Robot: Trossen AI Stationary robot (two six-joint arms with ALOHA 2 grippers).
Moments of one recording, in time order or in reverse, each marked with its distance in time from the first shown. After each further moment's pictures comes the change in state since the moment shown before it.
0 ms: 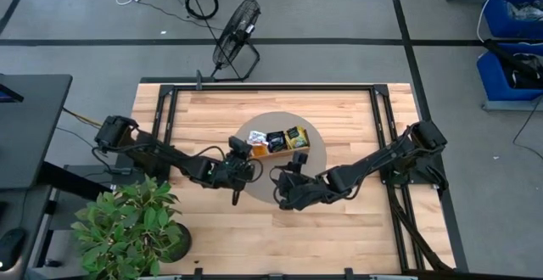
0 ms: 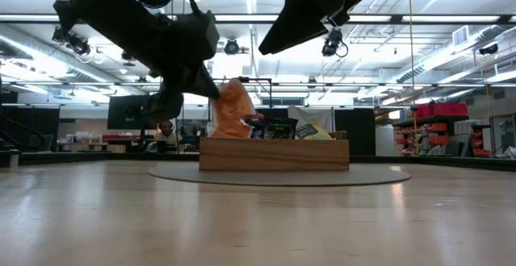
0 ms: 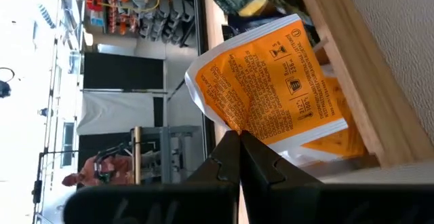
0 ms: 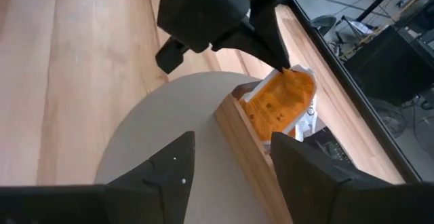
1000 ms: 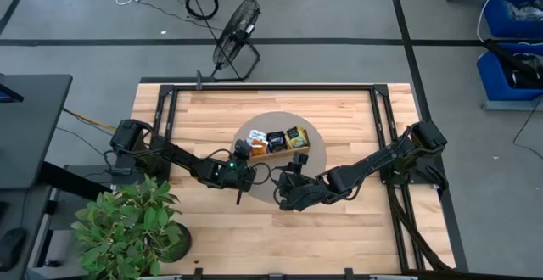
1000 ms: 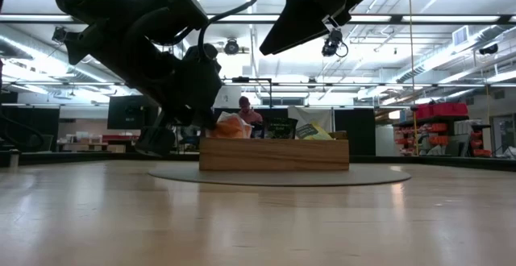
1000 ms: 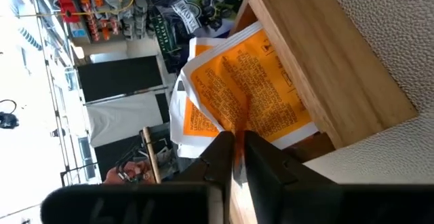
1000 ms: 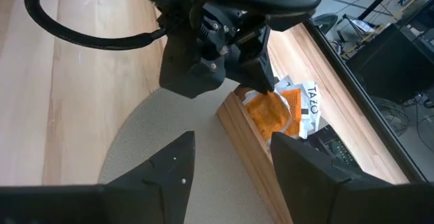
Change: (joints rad) left arm 0.036 0.147 0.001 0.001 0.016 0.112; right arm 0.004 0.000 0.000 -0.006 0.000 0.014
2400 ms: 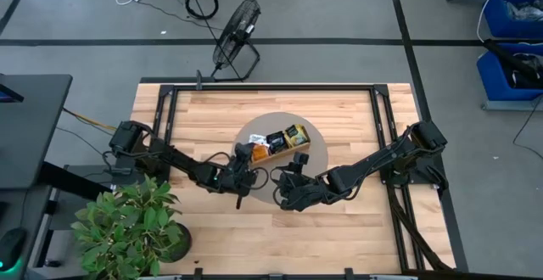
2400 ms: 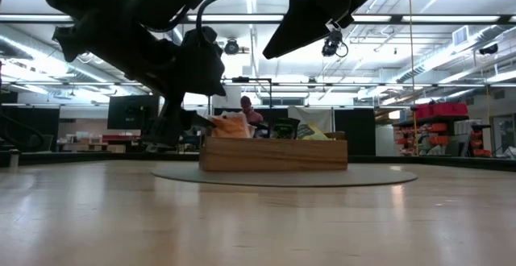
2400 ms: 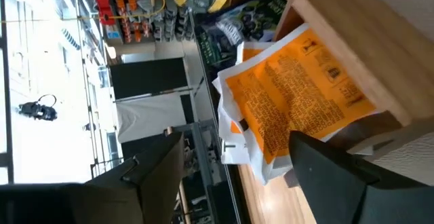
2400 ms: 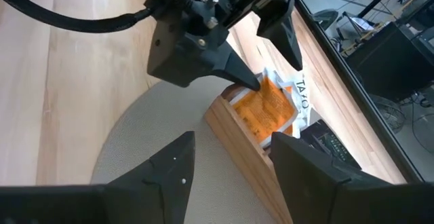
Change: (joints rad) left arm -0.050 0.000 -0.001 0.122 -0.106 0.078; right arm 0.000 0.000 0.000 -0.027 0.000 -0.001
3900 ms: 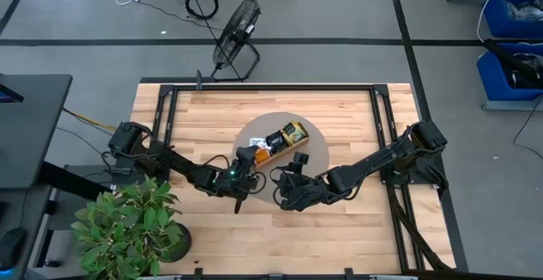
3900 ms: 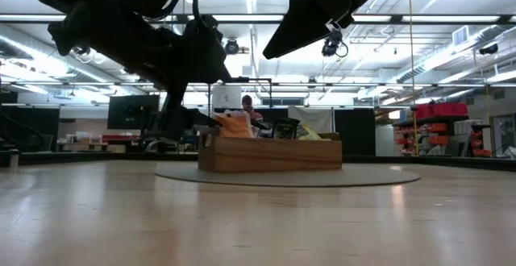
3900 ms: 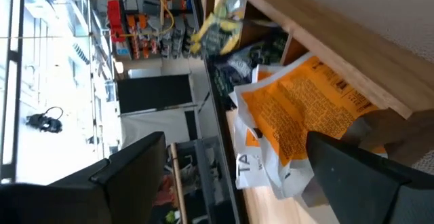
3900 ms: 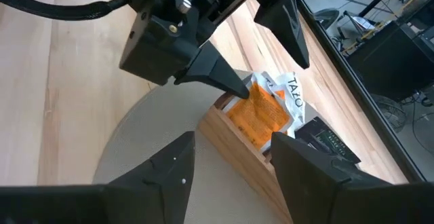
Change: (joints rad) left arm -0.039 -0.001 0.000 0.090 0.011 0.053; right arm 0.000 0.000 0.000 -0.001 -0.003 0.005
